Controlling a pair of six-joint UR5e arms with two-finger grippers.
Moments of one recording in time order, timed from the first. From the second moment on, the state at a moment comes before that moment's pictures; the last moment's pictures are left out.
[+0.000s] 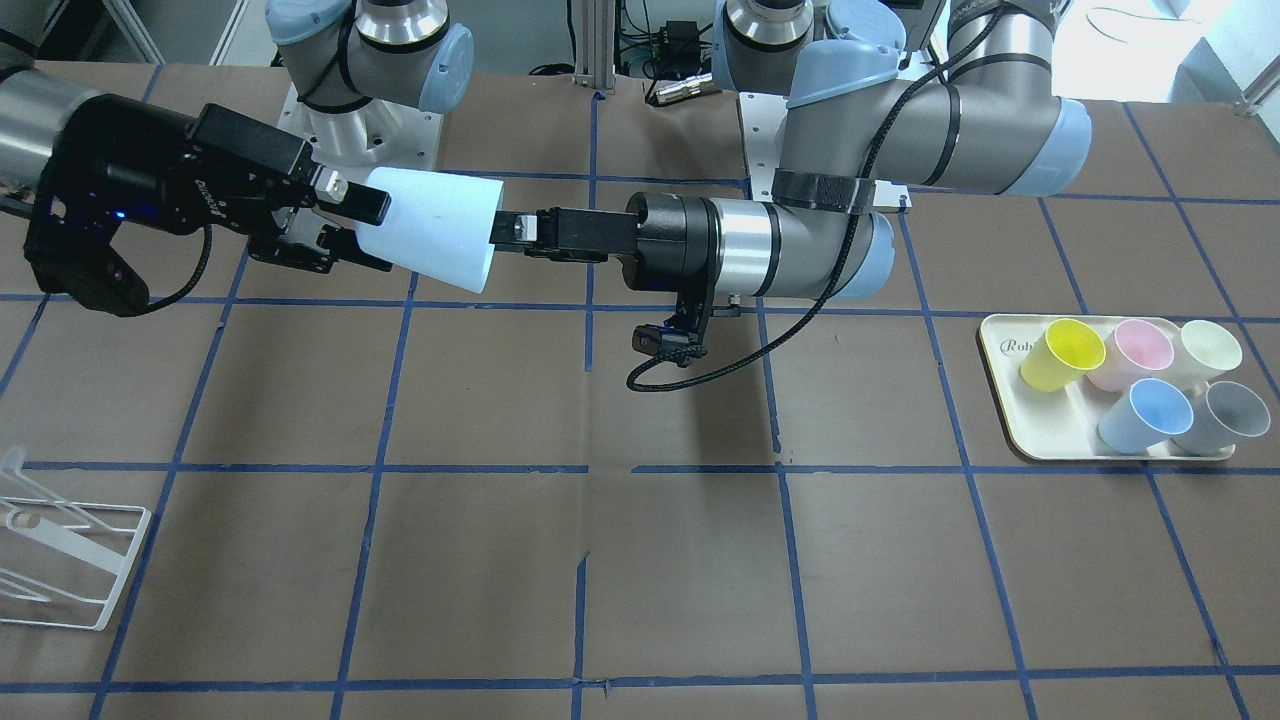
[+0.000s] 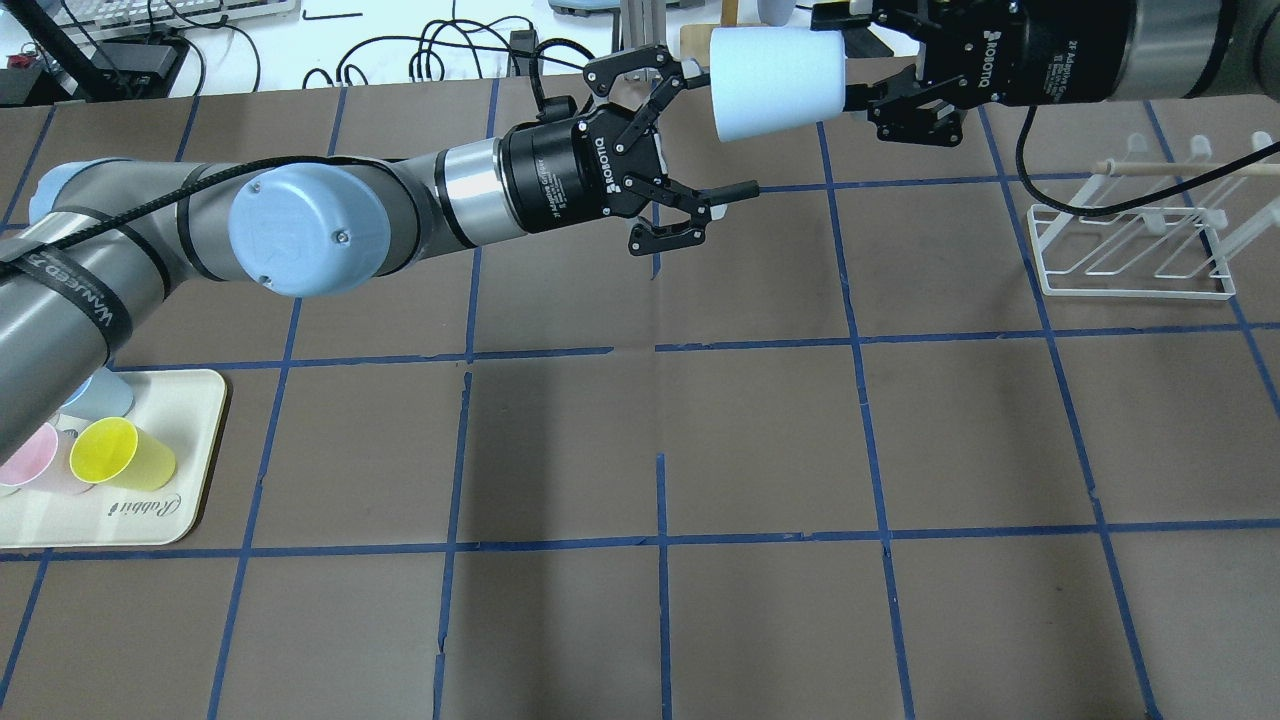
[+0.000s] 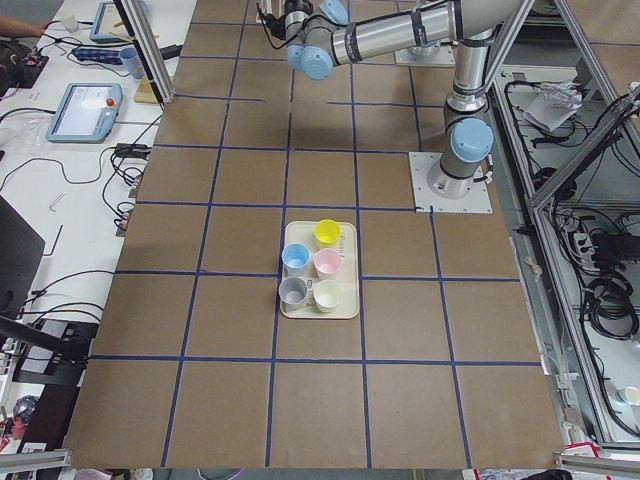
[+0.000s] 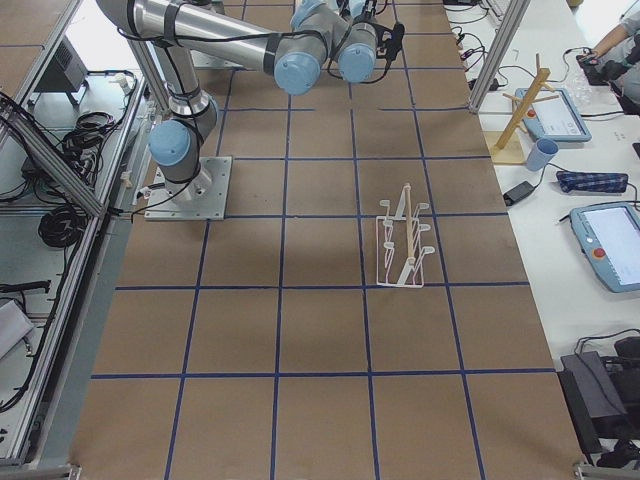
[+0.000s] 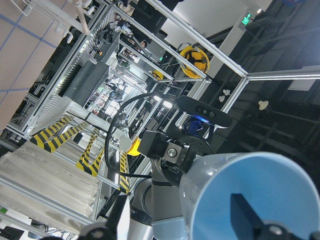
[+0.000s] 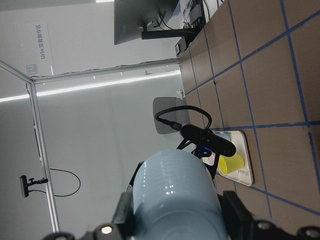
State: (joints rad) left arm -1.67 -1.79 -1.74 -2.02 -0.25 0.22; right arm 1.26 -1.53 1.66 -1.17 -0.26 -0.42
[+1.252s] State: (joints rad) left arm -1.30 -1.71 -1.53 -1.94 1.17 0.11; right arm 1.15 -1.43 1.55 -1.73 -1.36 -0.37
